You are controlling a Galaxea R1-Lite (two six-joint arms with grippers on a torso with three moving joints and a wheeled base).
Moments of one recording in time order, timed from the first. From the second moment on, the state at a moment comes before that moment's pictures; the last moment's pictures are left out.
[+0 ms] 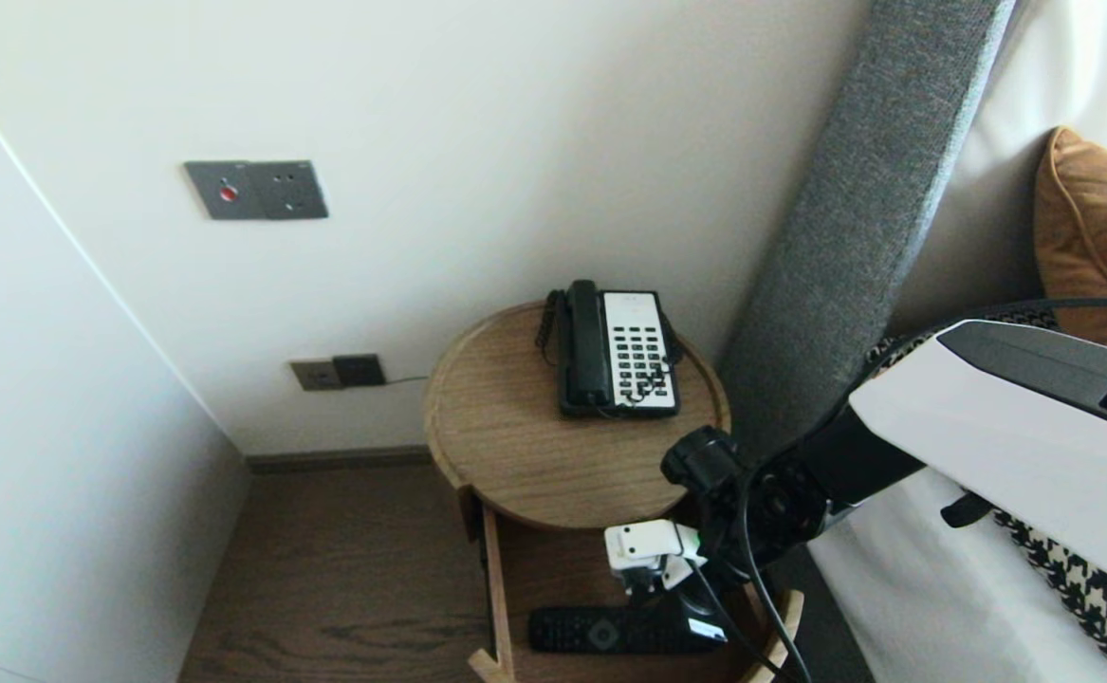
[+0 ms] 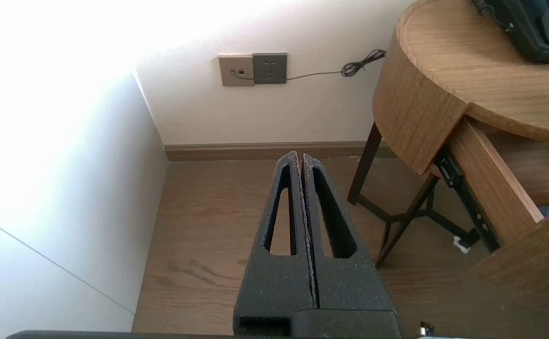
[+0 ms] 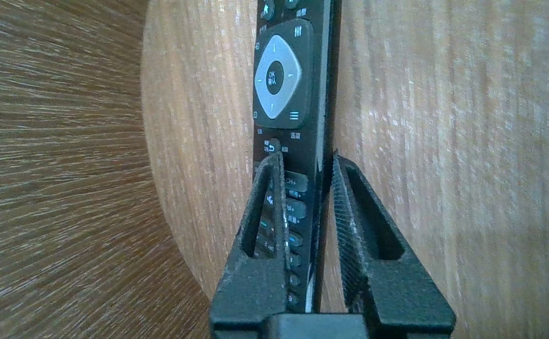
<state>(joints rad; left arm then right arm) 0.01 0.00 0.00 -0.01 0.01 0.00 0.49 2.23 -1.12 0.06 0.47 -1.06</state>
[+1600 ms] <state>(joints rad) 0.01 0.00 0.00 -0.01 0.01 0.00 0.47 1.98 -1.01 0.06 0.47 -1.04</state>
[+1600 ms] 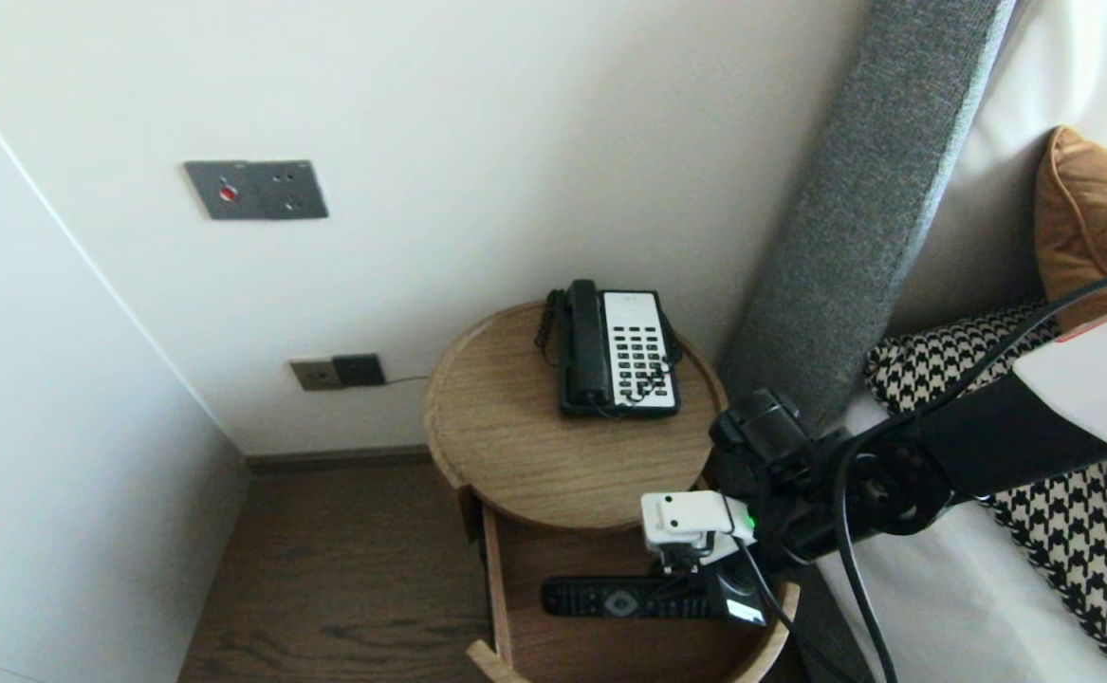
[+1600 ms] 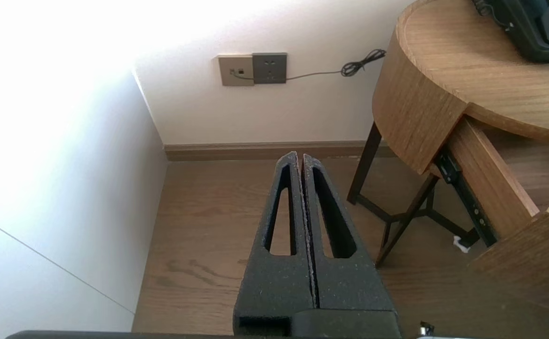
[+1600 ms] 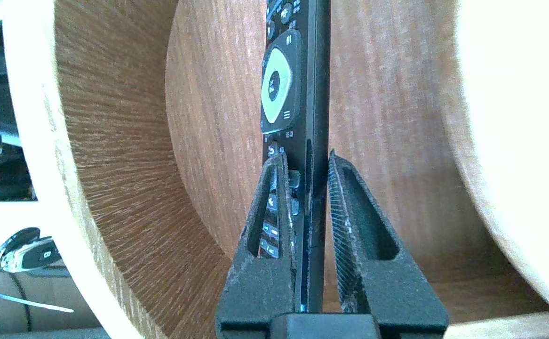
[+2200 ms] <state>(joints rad) 0.01 0.00 0.00 -0.01 0.01 0.00 0.48 1.91 -1.01 0.06 0.47 -1.03</state>
